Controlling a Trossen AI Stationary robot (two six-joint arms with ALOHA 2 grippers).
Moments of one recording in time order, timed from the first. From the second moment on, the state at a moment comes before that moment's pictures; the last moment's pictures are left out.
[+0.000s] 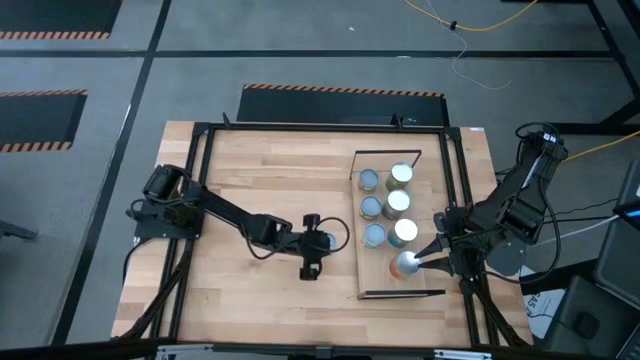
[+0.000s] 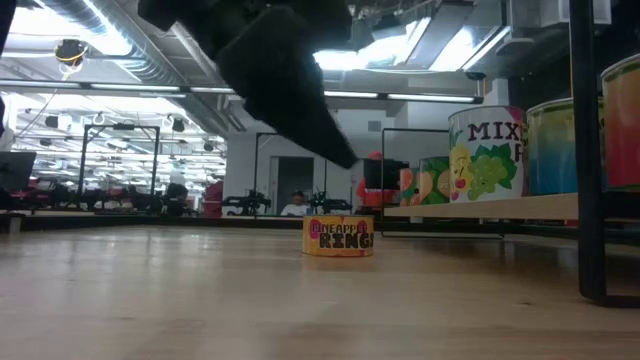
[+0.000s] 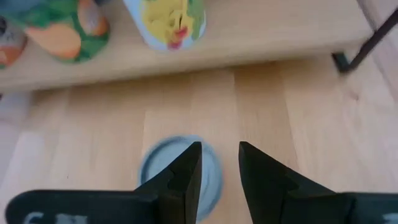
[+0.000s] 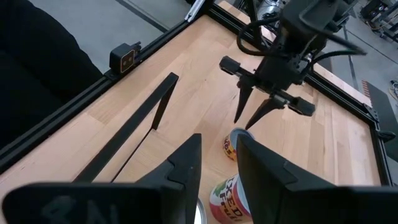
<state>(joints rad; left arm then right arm) -0.29 1.82 1.11 -0.05 -0.28 -0.13 0.97 0.92 0.93 -0.66 0.63 0.00</state>
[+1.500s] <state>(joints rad) -0.35 1.95 1.18 0.01 -0.26 -0.12 0.97 0.92 0.93 -0.66 0.63 0.00</state>
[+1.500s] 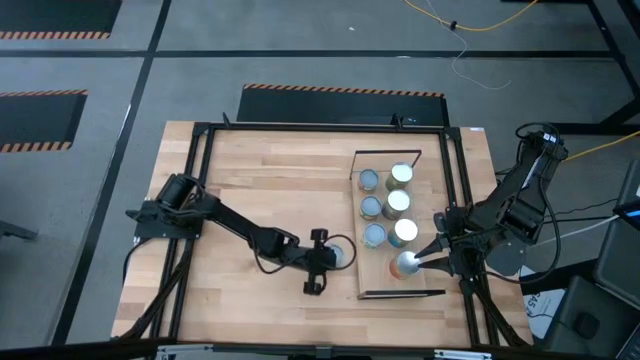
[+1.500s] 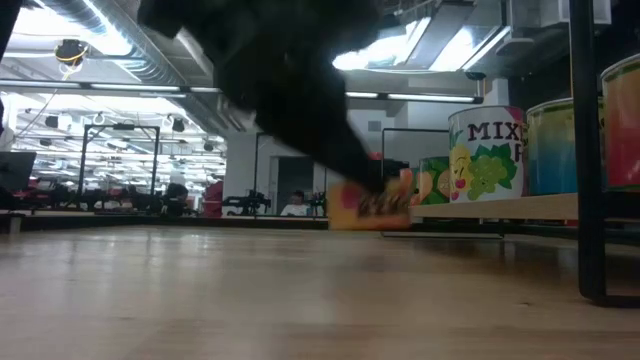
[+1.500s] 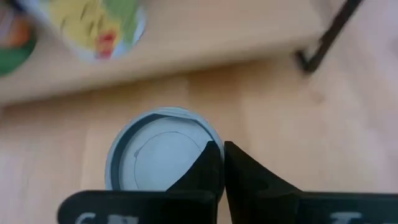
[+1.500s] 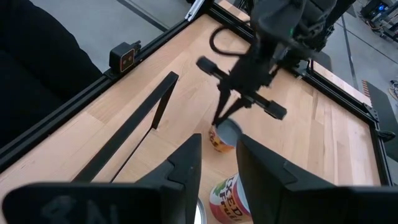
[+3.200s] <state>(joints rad) -0.31 2.02 1.41 0.20 -0.09 -0.02 0.97 0.92 0.93 -0.66 0.63 0.00</state>
